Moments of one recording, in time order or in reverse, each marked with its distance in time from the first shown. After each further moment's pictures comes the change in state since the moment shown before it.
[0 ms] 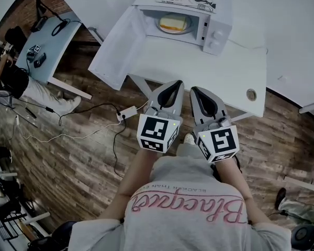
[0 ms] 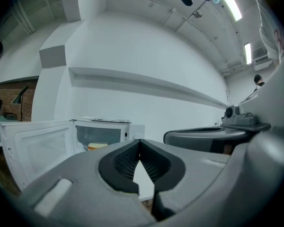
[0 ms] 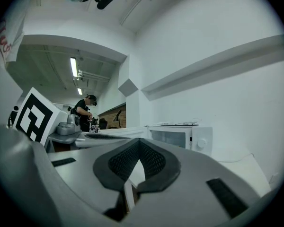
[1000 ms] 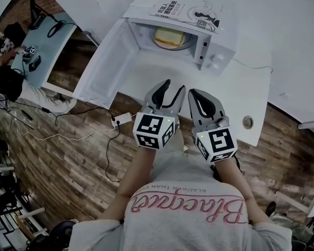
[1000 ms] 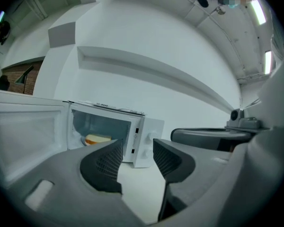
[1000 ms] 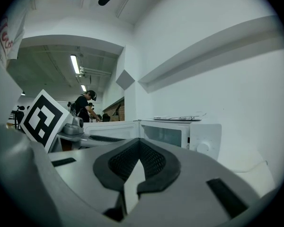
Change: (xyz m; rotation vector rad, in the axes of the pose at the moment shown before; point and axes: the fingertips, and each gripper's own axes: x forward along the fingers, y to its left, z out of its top) left arm 0.123 0.056 -0.025 -0.147 0.069 0.069; right arm 0.092 -0.095 -0.017 -0.007 0.068 0.081
